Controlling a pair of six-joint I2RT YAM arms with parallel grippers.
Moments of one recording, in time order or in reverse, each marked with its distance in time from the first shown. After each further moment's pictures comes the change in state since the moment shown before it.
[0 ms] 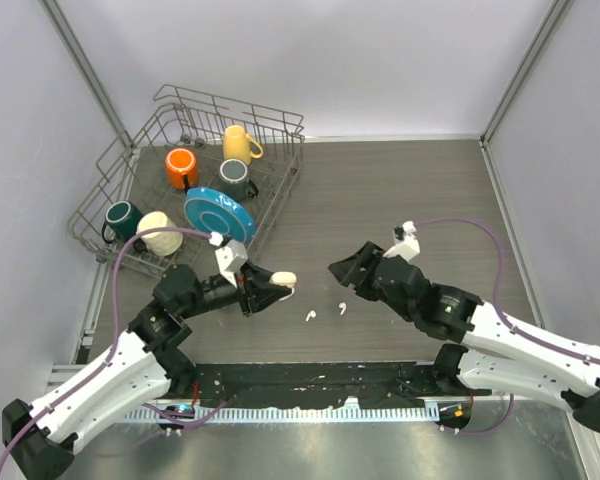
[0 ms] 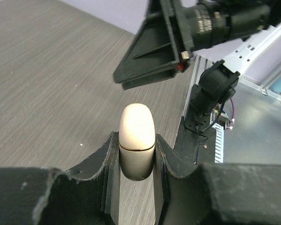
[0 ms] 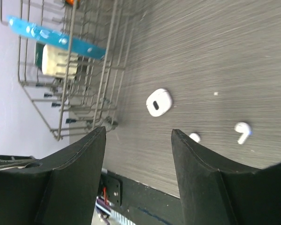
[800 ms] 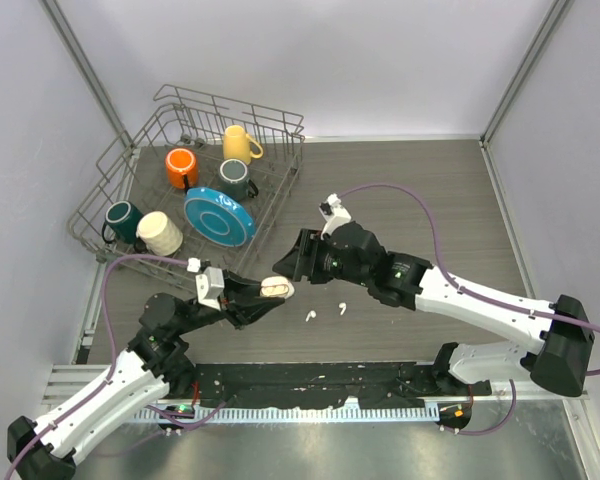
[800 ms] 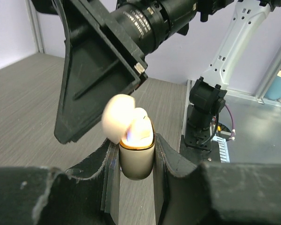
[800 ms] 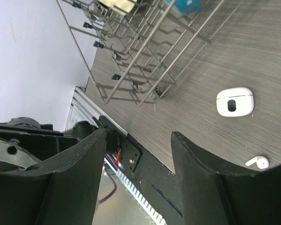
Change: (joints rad) left arm 0.000 -0.158 -0.176 0.251 0.028 0.006; right arm 0.002 0.346 0.285 0.129 -0.340 -0.252
